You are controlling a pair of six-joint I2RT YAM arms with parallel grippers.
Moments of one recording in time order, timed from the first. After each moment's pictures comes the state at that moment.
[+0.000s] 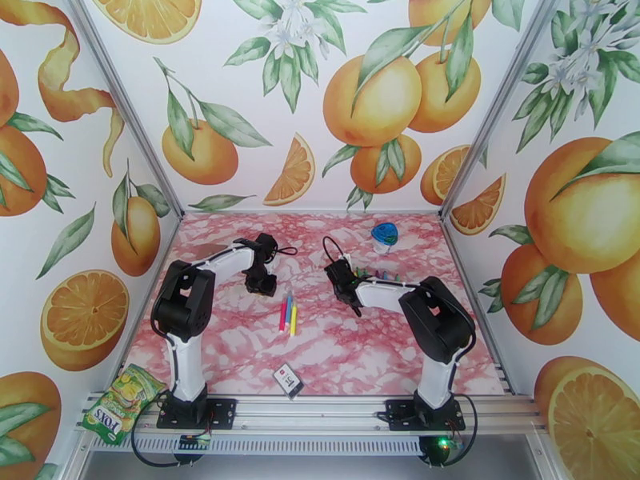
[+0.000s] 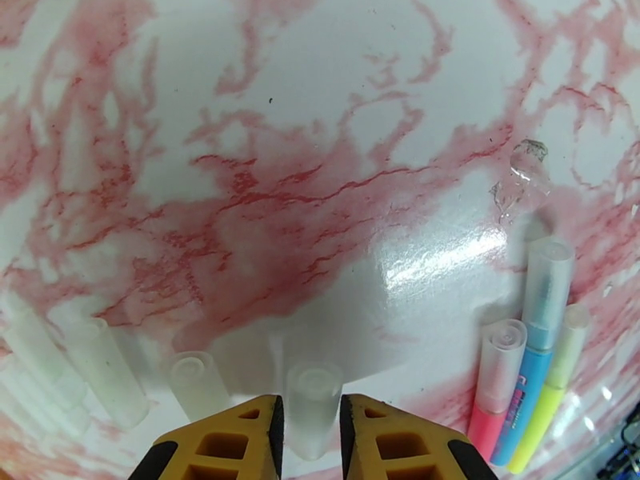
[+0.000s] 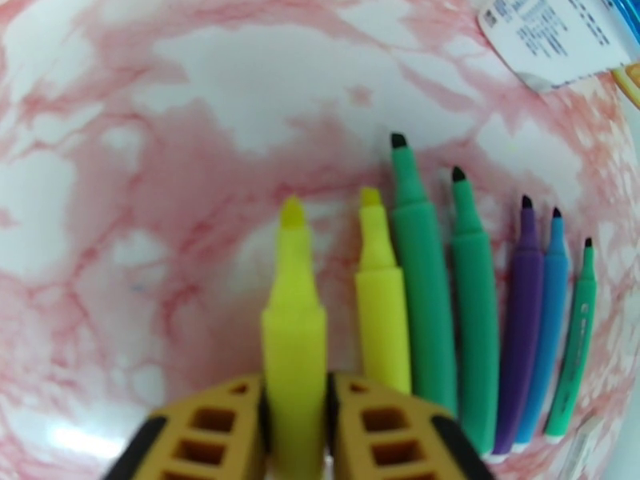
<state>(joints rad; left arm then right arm) -0.38 2.01 1.42 -0.92 0.08 -0.10 0.59 1.89 1.04 -0.26 0.49 0.38</state>
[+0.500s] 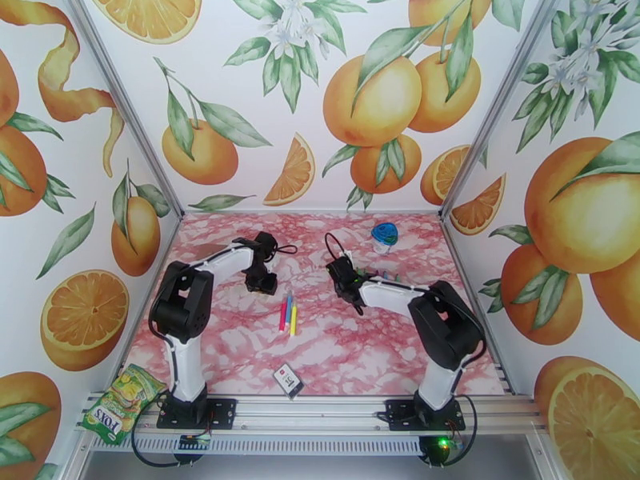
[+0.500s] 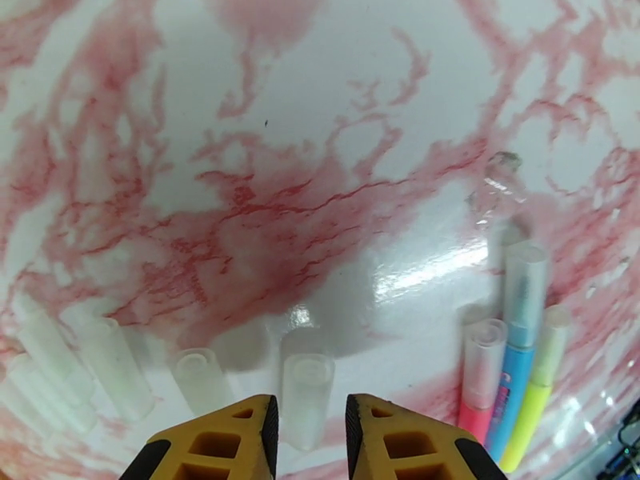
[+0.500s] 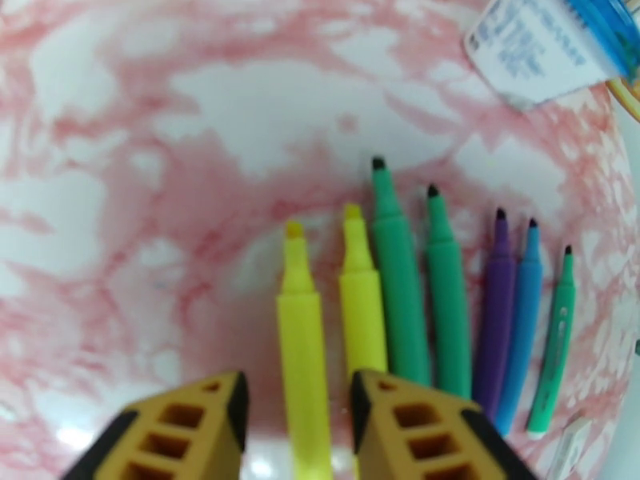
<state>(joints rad) -0.38 1.98 1.42 -0.90 0.09 -0.10 0.59 1.78 1.04 -0.28 0.45 0.36</state>
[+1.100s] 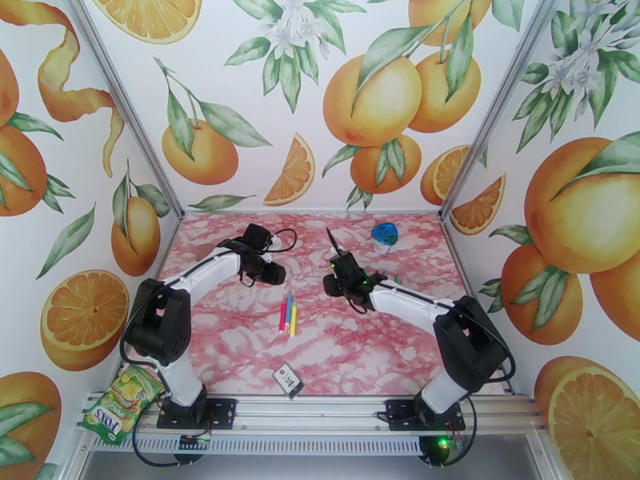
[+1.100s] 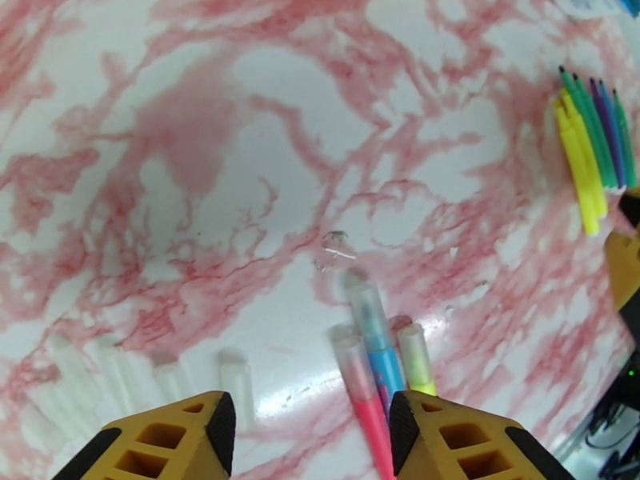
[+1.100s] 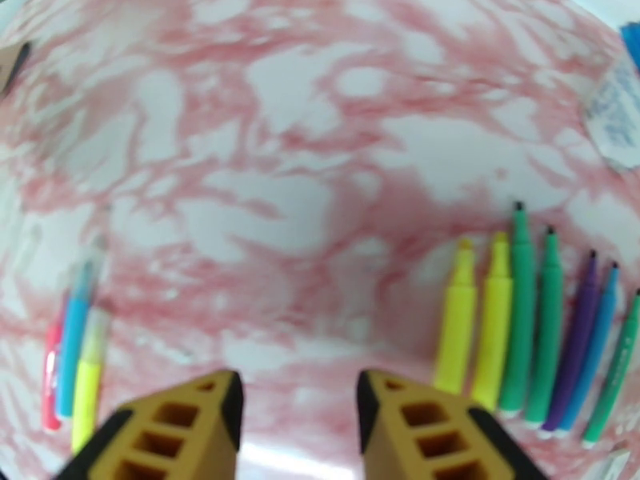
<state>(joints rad) -0.36 1.74 1.28 -0.67 0.22 -0.10 0.65 1.66 1.01 -0.23 0.10 0.34</state>
